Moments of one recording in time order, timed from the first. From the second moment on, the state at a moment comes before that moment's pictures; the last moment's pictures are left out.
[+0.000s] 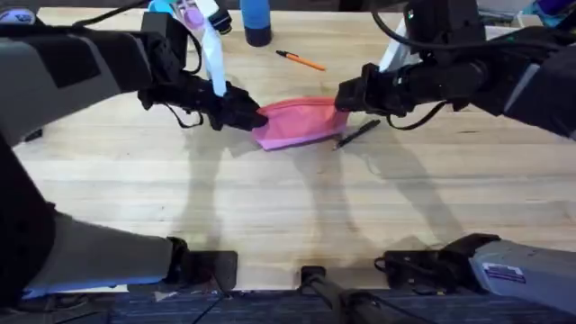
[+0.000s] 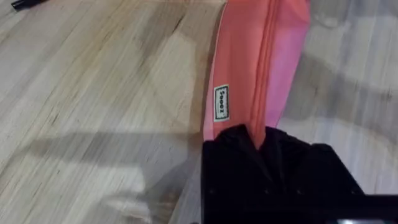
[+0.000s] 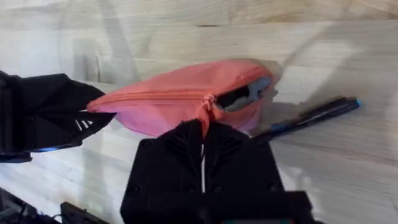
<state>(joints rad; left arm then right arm) -0.01 1.61 0.95 -0.67 0.86 0.89 0.36 1.38 0.97 -0.56 -0.26 0.52</state>
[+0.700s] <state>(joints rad) 0.00 1.61 0.95 -0.67 0.86 0.89 0.39 1.33 0.97 -0.52 -0.36 0.52</state>
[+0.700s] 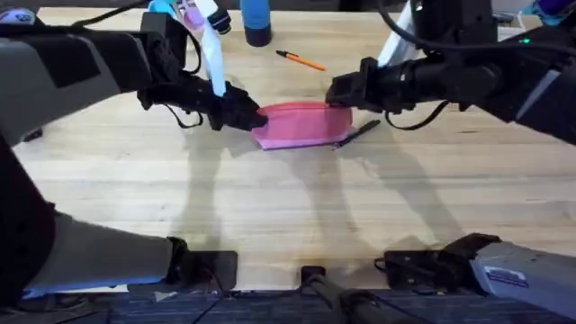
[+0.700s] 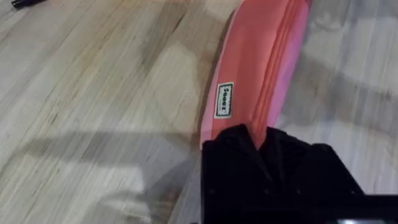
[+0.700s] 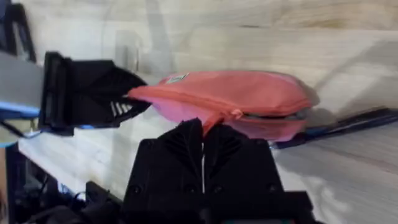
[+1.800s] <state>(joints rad) 0.00 1.61 0.95 -0.67 0.86 0.89 0.71 1.52 0.97 -0.14 -0.32 0.52</state>
